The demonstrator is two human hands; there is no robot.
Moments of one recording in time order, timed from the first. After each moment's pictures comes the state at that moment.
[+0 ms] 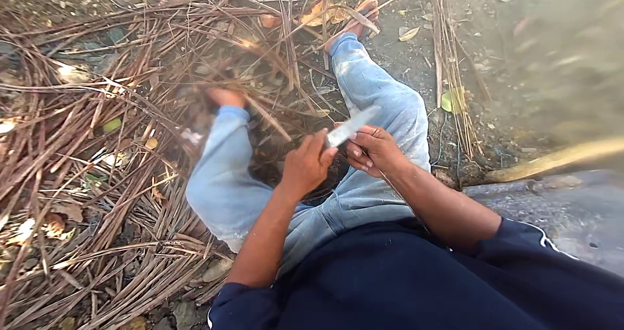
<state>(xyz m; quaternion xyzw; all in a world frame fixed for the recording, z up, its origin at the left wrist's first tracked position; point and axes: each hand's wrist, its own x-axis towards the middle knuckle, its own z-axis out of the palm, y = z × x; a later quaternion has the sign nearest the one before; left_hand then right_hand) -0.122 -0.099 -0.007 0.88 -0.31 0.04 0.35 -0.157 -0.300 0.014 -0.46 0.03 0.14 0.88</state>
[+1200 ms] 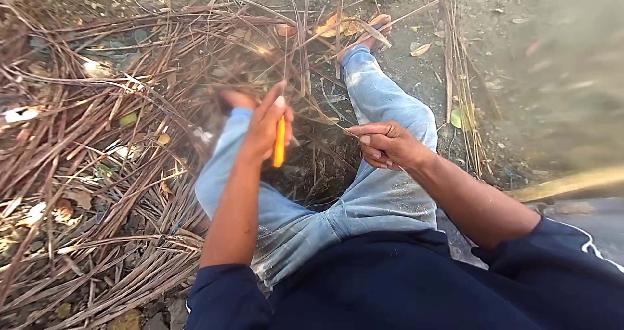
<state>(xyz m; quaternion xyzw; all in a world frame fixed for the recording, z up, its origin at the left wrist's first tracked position) -0.036 -0.039 0.060 0.65 -0.16 -0.19 0.72 -0.127 -0.330 0.032 -0.54 -0.14 0.22 0.80</state>
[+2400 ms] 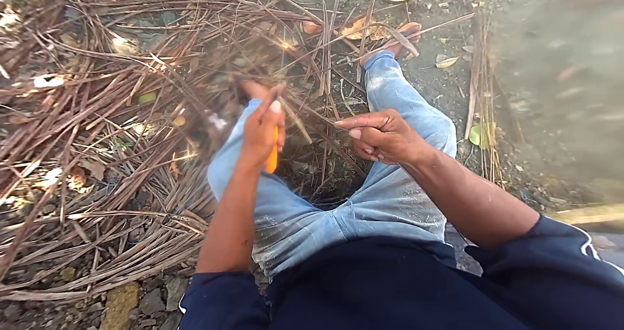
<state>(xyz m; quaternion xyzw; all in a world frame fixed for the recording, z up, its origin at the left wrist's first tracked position) -0.071 -0.004 0.069 0.69 -0.09 -0.05 0.72 -0.099 -0.279 0.069 -0.56 -0.25 0.17 0.77</state>
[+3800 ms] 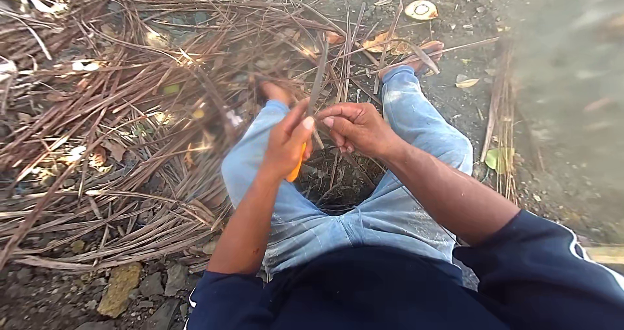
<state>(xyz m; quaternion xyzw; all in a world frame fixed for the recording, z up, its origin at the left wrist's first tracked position) -0.103 -0.014 0.080 0.67 -0.16 -0.03 0.73 -0.068 -0.218 0.085 -0.66 -0.25 0.14 0.70</state>
